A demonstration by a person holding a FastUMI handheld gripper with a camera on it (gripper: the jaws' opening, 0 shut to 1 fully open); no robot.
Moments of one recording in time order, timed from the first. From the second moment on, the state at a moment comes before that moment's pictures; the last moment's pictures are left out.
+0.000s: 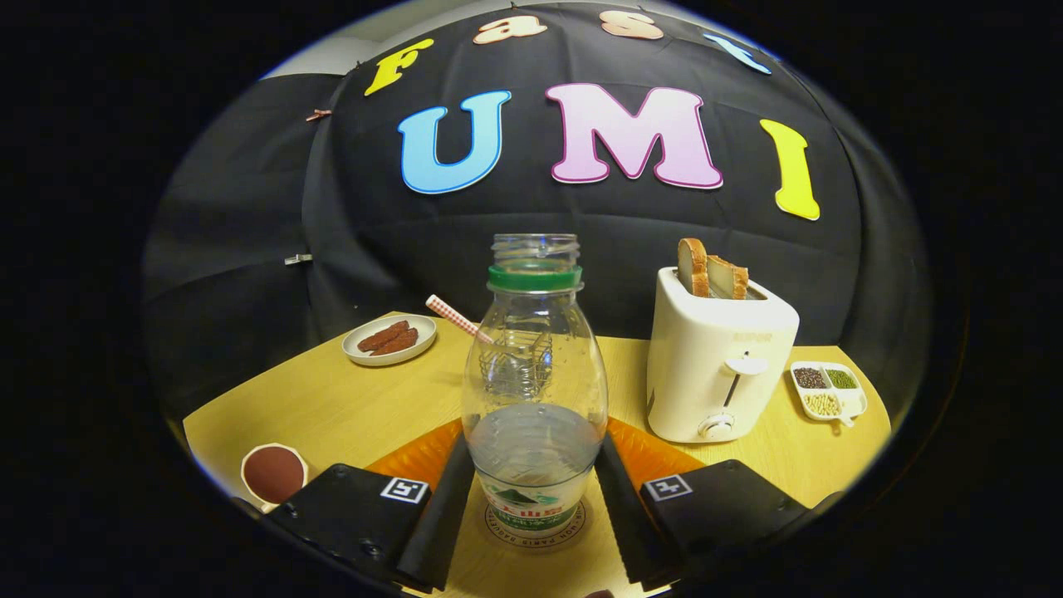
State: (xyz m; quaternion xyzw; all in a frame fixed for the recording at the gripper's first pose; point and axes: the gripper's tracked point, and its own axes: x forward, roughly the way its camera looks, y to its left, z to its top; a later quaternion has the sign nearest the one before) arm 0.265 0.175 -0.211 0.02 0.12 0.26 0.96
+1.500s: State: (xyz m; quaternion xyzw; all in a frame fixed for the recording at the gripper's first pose) arm 0.076 0.061 0.043 -0.02 -0.01 0.14 0.99
